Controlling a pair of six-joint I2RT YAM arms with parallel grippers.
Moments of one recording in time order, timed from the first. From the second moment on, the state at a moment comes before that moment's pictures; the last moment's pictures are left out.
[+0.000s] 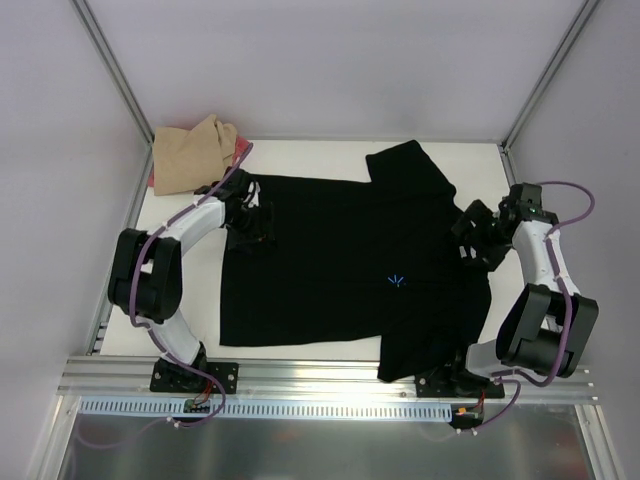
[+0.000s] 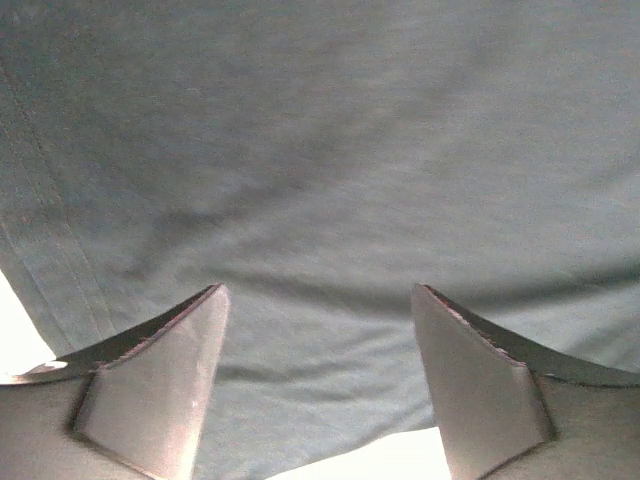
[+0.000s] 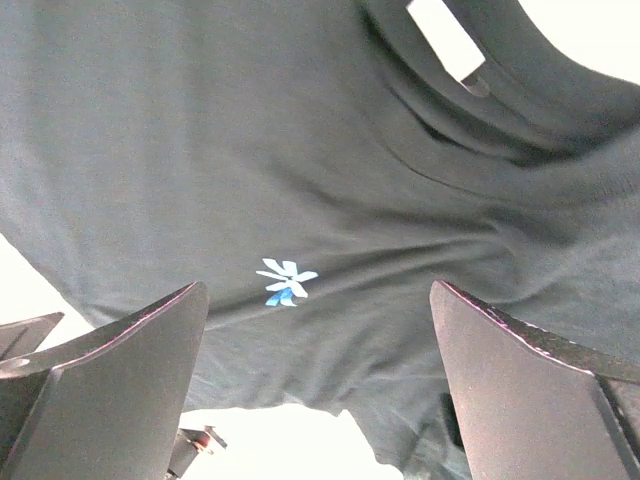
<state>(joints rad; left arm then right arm) -0.26 1.73 1.16 -0.67 0.20 -0.40 -0.26 1.42 1.03 -0.83 -0.31 0.47</state>
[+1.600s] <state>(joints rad) -0.21 2.12 1.58 -0.56 0.23 -0.44 -0.15 2.22 1.73 -0.76 -0.45 0.58</state>
